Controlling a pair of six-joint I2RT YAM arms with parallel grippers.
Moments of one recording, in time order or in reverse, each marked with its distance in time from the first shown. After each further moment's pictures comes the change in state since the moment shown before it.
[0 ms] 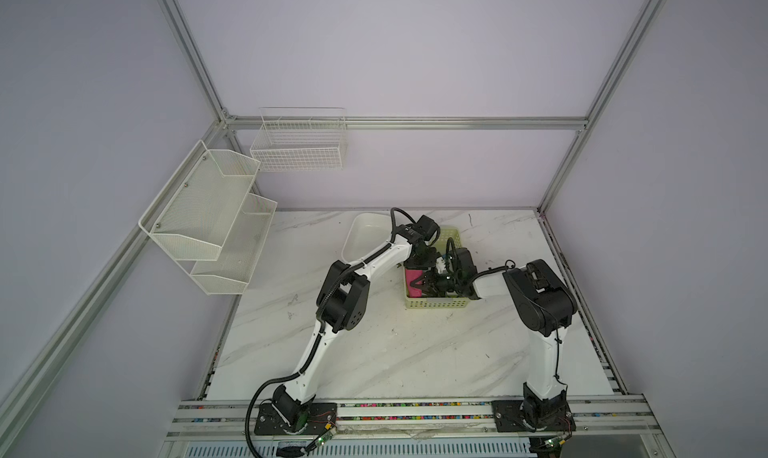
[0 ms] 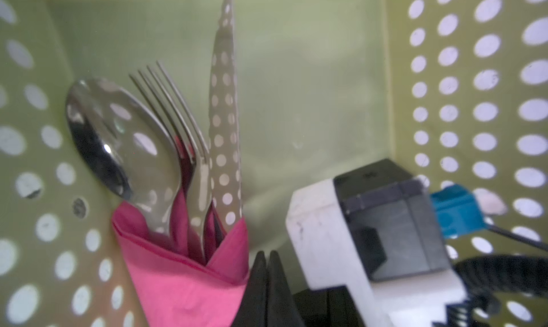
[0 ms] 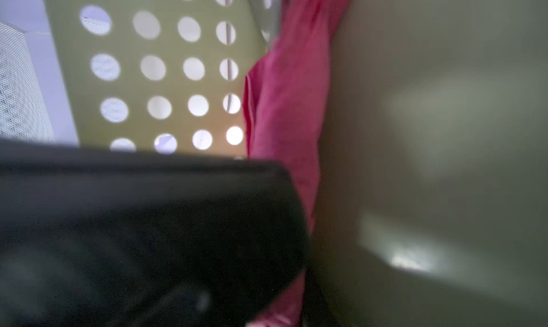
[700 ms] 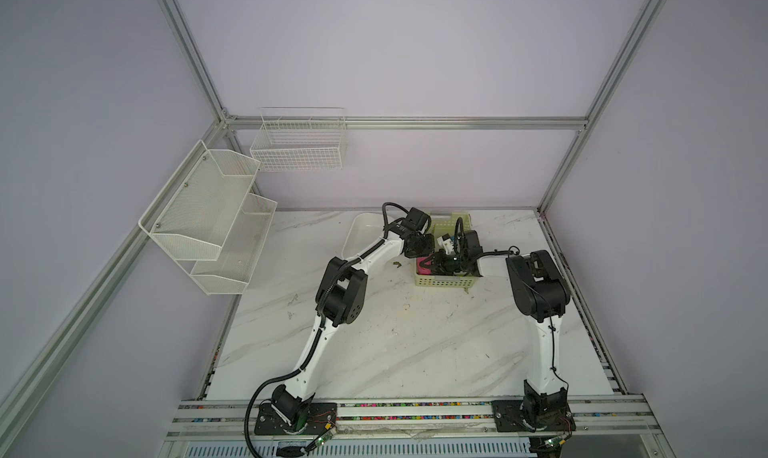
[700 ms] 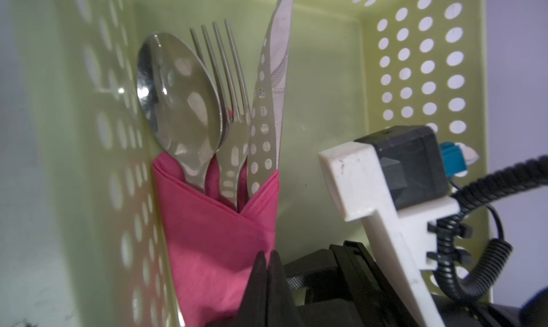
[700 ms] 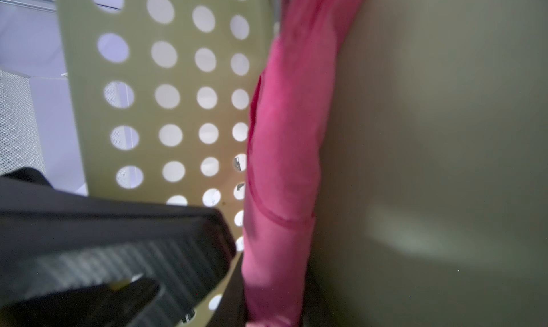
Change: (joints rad) left arm 0.066 0.069 0.060 0.208 0.111 -0.043; right arm -0.109 0.122 0.255 -0.180 0.009 -0.140
